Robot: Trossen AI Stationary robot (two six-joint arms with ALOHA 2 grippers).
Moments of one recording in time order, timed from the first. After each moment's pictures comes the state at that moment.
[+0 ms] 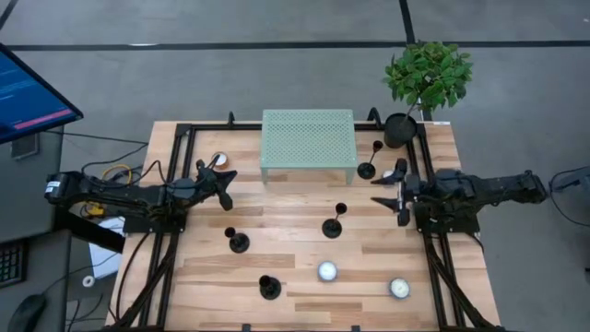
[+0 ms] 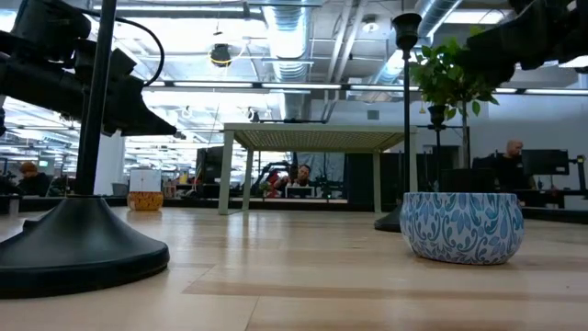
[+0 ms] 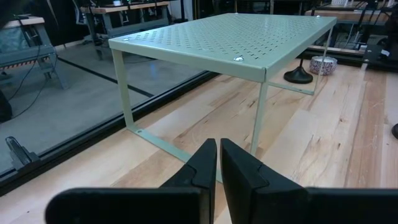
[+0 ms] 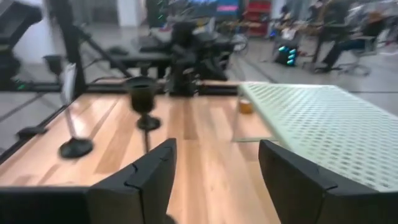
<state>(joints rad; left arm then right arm) 0.00 0.47 0.01 0.41 -0.65 -0.06 0.14 0.30 0.29 -0.12 0.21 -0.04</state>
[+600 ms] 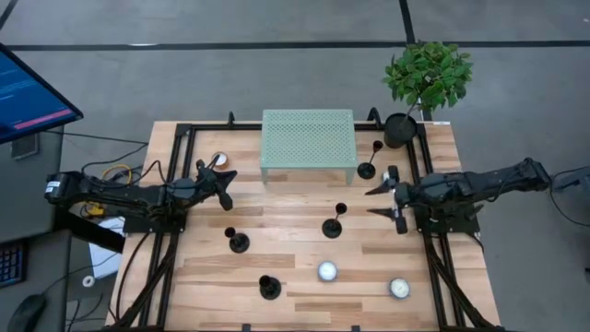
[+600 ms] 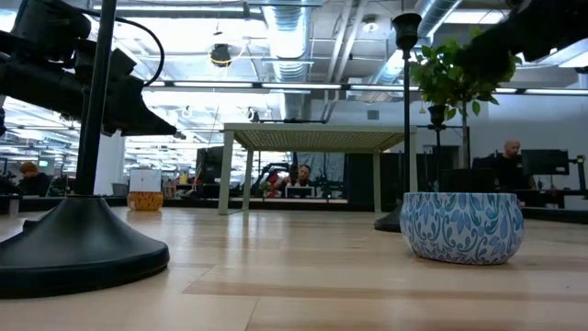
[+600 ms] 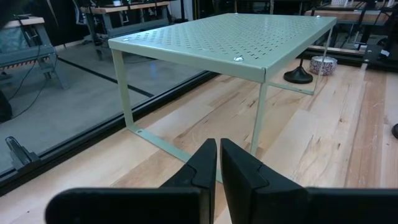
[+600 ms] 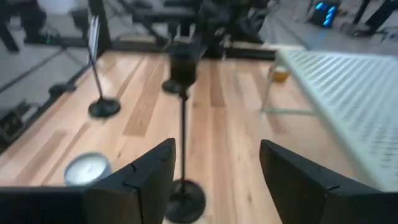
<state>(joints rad) 0.00 0.47 0.01 0.41 -0.65 -0.06 0.24 0.51 0.41 -0.23 0.21 0.00</state>
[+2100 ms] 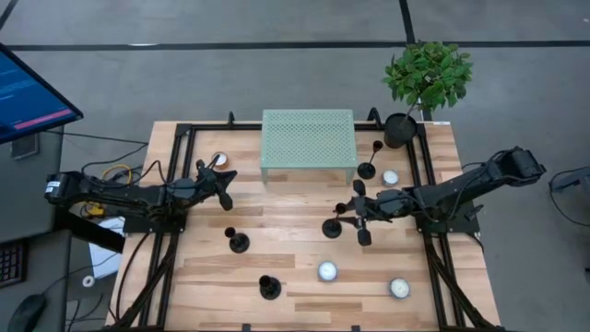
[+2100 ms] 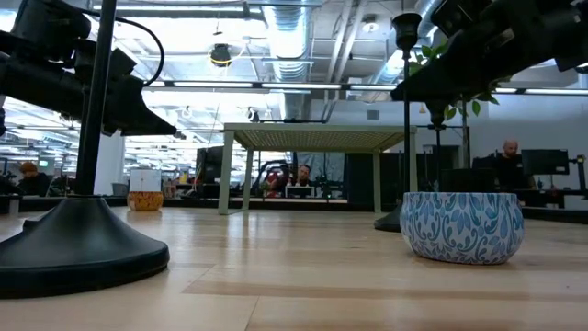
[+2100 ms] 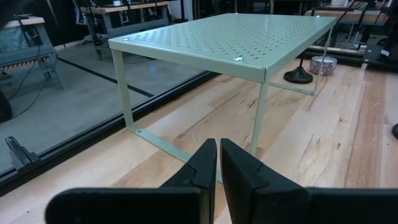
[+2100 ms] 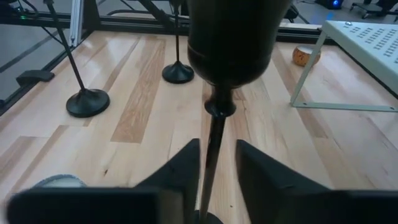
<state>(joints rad) 0.00 0.47 0.01 0.41 -0.65 -0.06 0.23 1.13 0.41 0.36 0.20 0.03</state>
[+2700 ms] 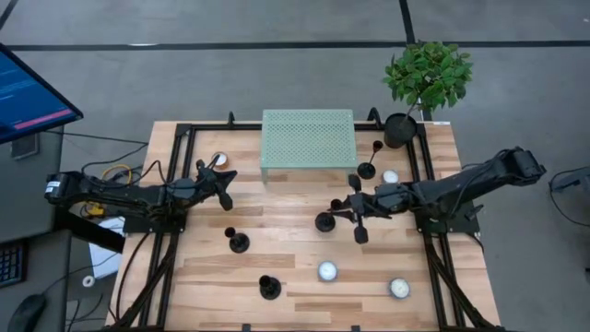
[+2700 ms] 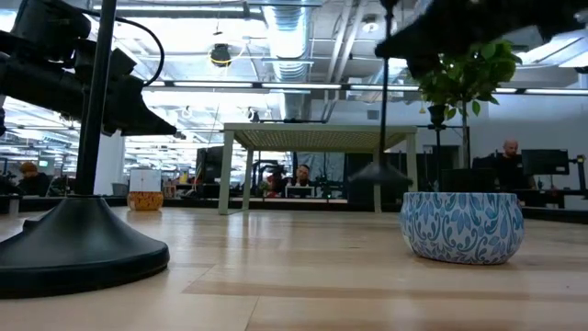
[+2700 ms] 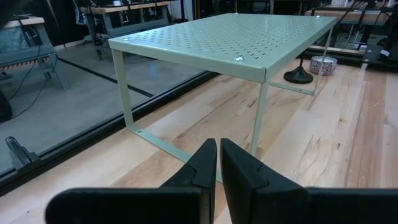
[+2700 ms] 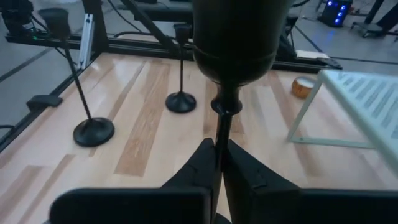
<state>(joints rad) 0.00 0.47 0.01 0.41 -0.65 -0.06 0.21 1.13 0.61 0.19 0.18 -0.03</state>
